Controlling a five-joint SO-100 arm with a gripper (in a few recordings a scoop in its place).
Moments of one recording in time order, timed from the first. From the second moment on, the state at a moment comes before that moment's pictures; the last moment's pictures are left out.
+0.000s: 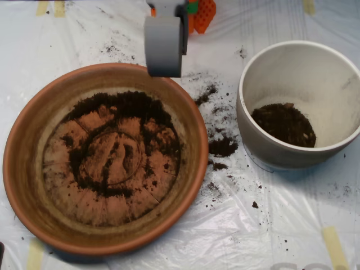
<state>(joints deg) 8.3 161.7 135.6 74.3 -2.1</state>
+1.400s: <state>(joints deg) -7.8 187.5 172.1 64.2 -0.7</state>
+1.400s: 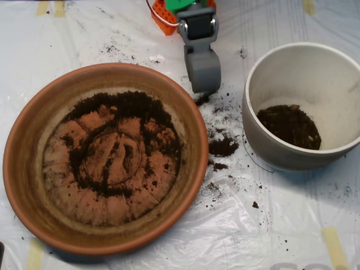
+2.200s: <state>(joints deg) -9.7 187.5 173.9 64.4 -0.9</state>
